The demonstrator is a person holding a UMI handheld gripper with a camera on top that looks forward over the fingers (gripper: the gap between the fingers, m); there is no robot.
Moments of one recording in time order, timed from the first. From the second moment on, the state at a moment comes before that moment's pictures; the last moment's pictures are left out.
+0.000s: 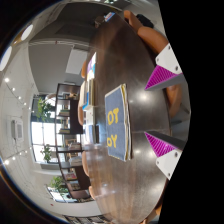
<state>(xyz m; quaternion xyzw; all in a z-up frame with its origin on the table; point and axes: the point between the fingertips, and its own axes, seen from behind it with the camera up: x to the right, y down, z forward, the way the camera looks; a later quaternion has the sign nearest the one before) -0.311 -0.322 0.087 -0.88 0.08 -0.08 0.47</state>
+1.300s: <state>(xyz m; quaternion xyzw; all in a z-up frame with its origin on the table) -0.359 -0.036 0.121 -0.88 -0.03 -0.09 0.46</state>
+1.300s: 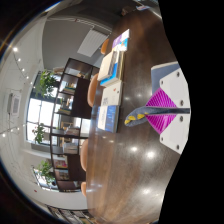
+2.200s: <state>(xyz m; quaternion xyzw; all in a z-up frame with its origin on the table) -0.159 -0.133 0.228 -0.84 0.02 -0.04 0.53</state>
